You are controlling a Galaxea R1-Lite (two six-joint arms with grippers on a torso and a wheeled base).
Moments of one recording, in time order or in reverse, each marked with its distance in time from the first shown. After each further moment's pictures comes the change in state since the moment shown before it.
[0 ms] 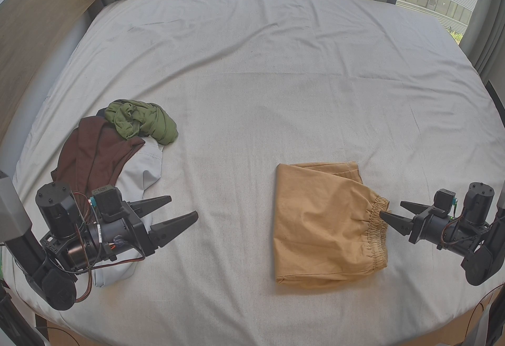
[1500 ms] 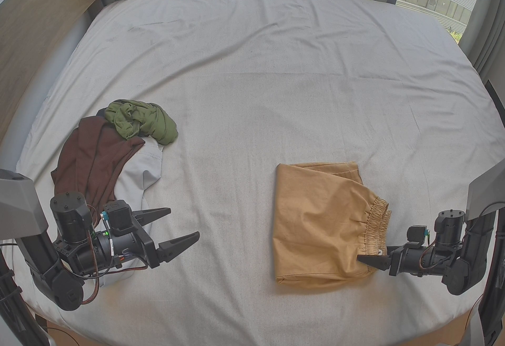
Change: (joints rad) left arm 0.030 0.114 0.016 -0.001 0.001 0.238; right arm 0.035 0.294 0.023 -0.005 0.131 0.033
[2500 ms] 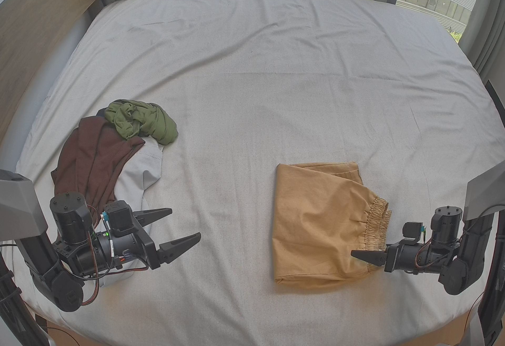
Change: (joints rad) left arm -0.011 -0.008 0.005 -0.003 0.000 -0.002; right arm 0.052 -0.023 -0.026 -0.003 0.000 0.108
